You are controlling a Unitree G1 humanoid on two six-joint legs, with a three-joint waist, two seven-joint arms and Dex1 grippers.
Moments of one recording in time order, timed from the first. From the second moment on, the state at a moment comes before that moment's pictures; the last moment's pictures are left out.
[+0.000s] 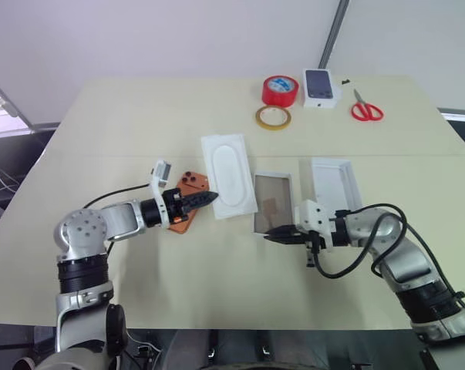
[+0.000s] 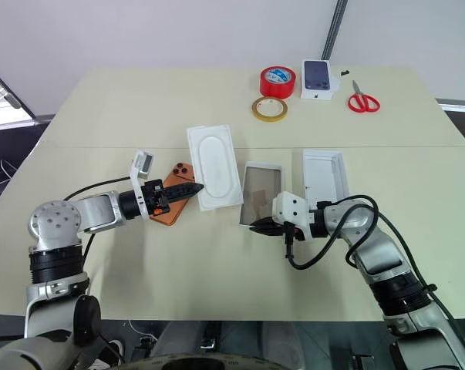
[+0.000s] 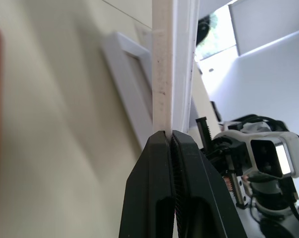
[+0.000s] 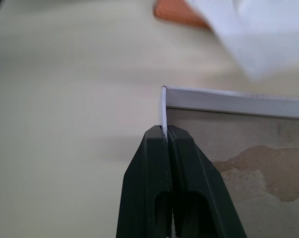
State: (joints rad) left arm -0.50 0.30 0.35 0.00 -1.08 1.42 -0.40; right arm -0.28 -0.67 0.21 -0.16 0.23 0.21 1.19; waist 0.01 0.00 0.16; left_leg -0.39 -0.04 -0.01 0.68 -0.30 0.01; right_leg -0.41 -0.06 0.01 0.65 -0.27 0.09
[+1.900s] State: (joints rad) left arm -0.27 0.59 0.03 0.02 -0.40 0.24 -0.86; right arm -0.33 -0.64 0.26 -0.05 0.04 0.14 0.99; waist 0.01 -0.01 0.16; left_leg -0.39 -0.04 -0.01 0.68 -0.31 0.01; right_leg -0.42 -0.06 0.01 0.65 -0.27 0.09
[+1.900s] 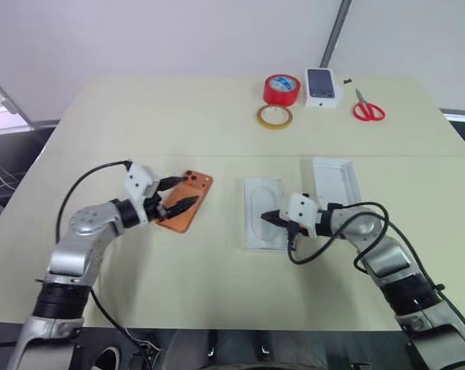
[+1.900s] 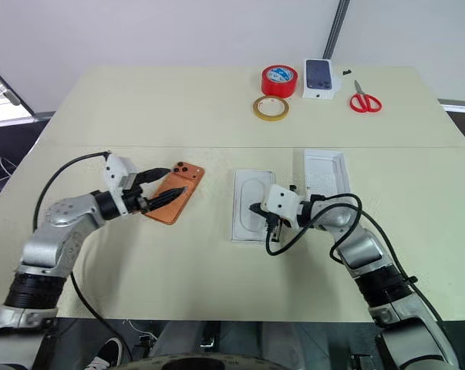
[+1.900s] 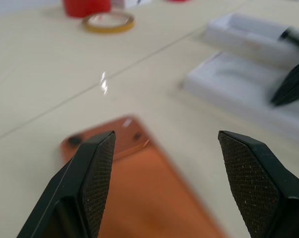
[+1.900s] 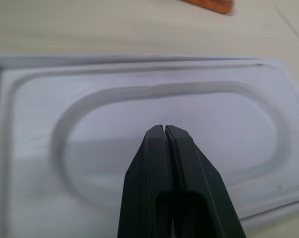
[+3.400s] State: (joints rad) left arm -0.81 0.68 -0.11 0.76 -0.31 0.80 -1.33; right arm -0.85 -0.14 0.51 0.41 -0.13 0.47 0.85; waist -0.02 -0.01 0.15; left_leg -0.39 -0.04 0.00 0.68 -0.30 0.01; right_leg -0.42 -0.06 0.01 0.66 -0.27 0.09
